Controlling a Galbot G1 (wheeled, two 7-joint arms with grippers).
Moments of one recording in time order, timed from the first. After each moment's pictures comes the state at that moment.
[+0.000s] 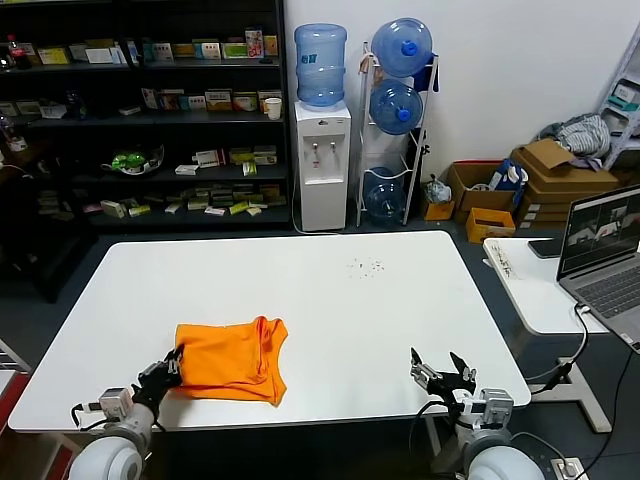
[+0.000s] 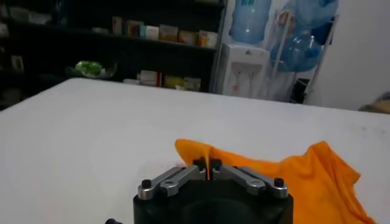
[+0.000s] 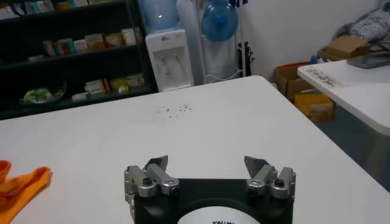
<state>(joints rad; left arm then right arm) 1.37 -1.04 -0.49 -1.70 -0.65 0.09 -0.08 -1.46 1.12 0.38 2.04 0.64 -0.36 0.35</state>
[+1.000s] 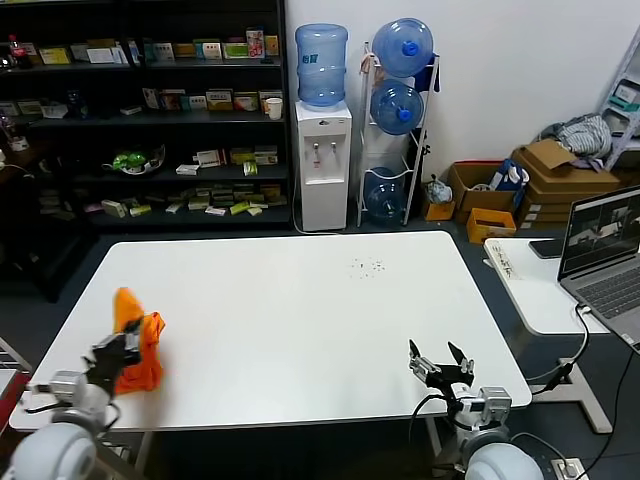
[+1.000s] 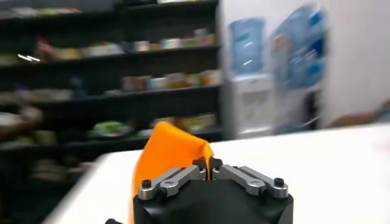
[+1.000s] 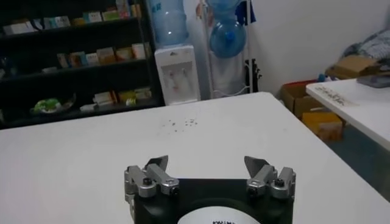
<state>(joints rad) 1.45 -0.90 -0.59 -1.86 -0.61 0.08 -0.11 -1.44 1.16 0.40 1.99 0.54 -0.28 0.25</state>
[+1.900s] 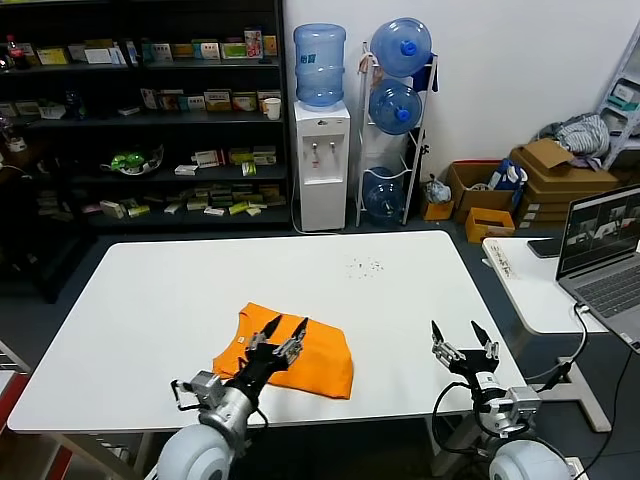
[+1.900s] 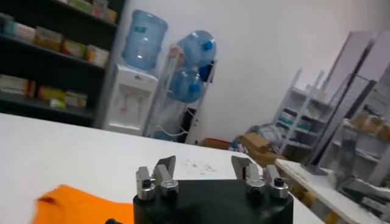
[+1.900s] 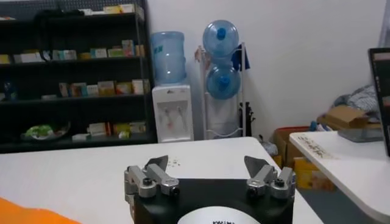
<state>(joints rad) 1.28 -1.10 -0.14 -1.98 -0.69 0.11 -0.14 -1.46 1.20 0.54 1.96 0.43 -0.15 0.07</state>
